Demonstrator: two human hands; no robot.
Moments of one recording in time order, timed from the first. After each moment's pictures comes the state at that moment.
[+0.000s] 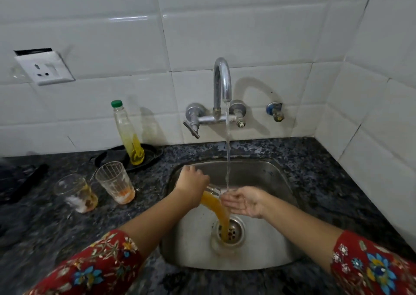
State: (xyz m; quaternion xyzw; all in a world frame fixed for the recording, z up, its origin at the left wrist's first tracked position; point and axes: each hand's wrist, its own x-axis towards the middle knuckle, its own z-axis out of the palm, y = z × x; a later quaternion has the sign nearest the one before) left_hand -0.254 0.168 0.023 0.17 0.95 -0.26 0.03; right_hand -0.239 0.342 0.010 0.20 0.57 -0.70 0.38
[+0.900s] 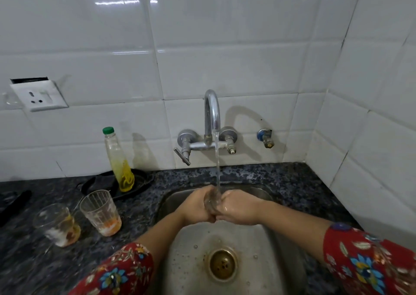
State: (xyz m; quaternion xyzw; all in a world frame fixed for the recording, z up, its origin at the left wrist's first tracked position) left_hand -0.287 0.182 0.014 0.21 0.89 0.41 0.07; right_hand -0.290 0.361 0.040 -0.49 0.87 0.02 -0.01
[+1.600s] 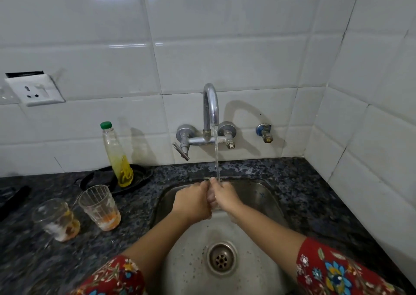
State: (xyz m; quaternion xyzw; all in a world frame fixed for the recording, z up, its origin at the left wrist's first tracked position) left_hand -0.264 0.193 0.034 0.09 0.99 0.07 -0.03; right_hand -0.290 0.302 0.018 0.08 0.81 -0.58 0.10
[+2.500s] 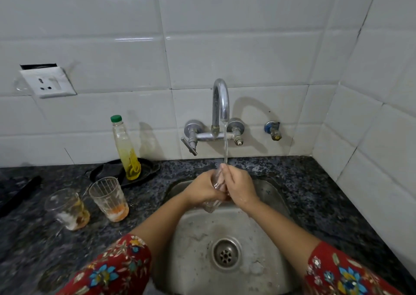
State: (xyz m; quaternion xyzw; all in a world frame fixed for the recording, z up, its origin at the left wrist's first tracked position) left_hand -0.281 0.186 0.047 0.12 0.85 0.49 0.15; right_hand -0.281 0.322 0.034 -0.12 0.87 -0.46 -0.15
